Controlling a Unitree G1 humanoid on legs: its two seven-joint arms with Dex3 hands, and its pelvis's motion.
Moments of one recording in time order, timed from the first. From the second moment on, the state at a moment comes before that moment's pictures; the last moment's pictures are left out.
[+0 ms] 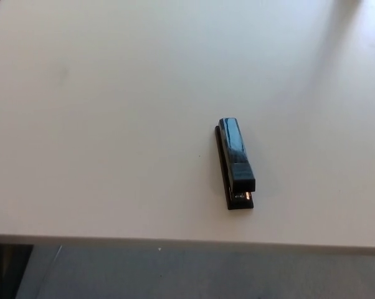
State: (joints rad) left_arm -0.23 0.48 0.37 1.18 -0.22 -0.26 -0.36; right_arm -0.18 -0.62 -0.26 1.36 0.08 -0.13 0.06
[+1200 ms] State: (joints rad) left_arm -0.26 0.49 0.33 1.19 -0.20 -0.26 -0.35; right_arm -0.37 -0.41 -0.26 1.32 0.08 -0.05 0.32
